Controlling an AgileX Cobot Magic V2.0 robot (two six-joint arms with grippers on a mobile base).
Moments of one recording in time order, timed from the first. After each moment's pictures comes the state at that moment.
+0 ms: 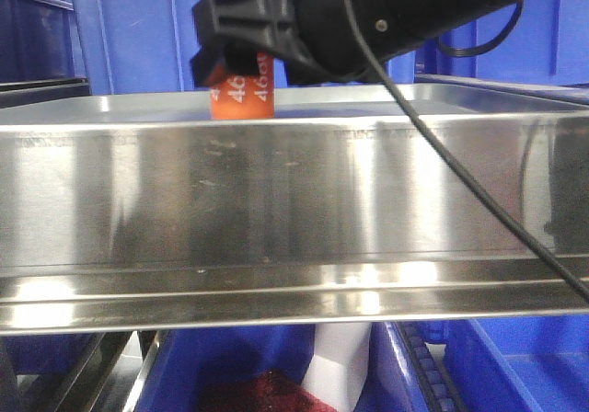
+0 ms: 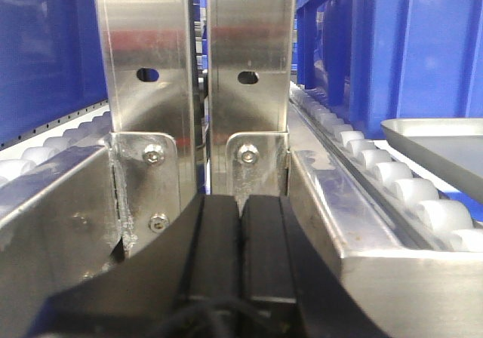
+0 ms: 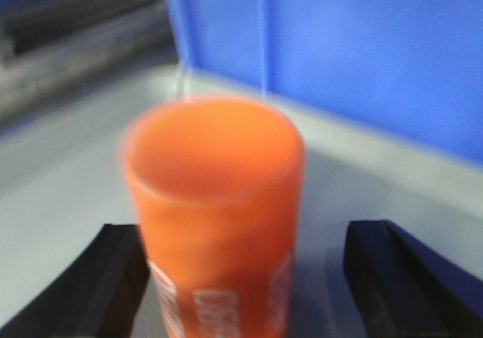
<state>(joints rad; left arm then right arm) -0.02 -0.01 0.03 0.00 0.03 0.00 0.69 1.56 -0.86 -0.13 -0.32 0.32</state>
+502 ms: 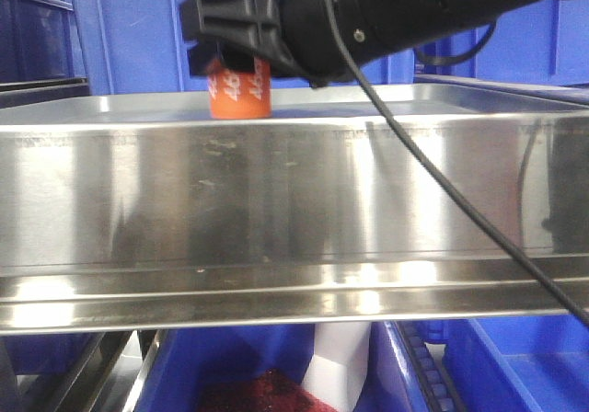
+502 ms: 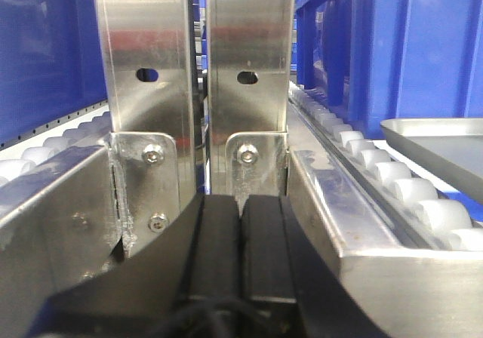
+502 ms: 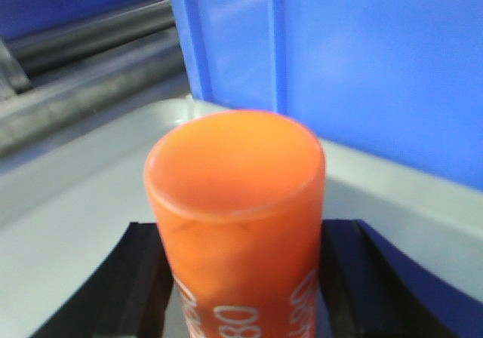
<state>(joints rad) -0.02 -0.01 0.03 0.00 0.03 0.00 0.69 1.58 -0.86 -0.13 -0.41 0.32</state>
